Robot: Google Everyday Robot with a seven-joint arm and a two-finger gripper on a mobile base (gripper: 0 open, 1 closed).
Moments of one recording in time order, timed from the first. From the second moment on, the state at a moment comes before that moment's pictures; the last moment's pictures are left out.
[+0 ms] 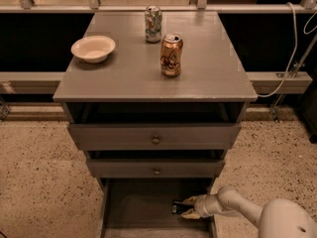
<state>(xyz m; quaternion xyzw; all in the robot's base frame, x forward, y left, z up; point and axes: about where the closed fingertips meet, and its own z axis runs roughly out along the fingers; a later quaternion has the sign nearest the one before) 0.527 -0.142 0.132 -0.59 0.71 0.23 0.30</state>
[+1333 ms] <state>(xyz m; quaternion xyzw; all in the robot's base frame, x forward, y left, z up) 0.537 -0.154 0.118 -0.60 0.71 0.22 0.30</state>
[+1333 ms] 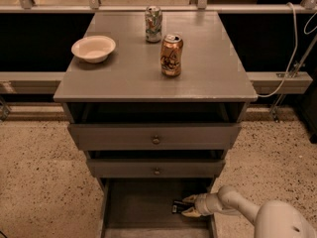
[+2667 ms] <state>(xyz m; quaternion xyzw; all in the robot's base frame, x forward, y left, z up) 0.536 -0.154 0.119 -0.60 0.71 0.22 0.30</state>
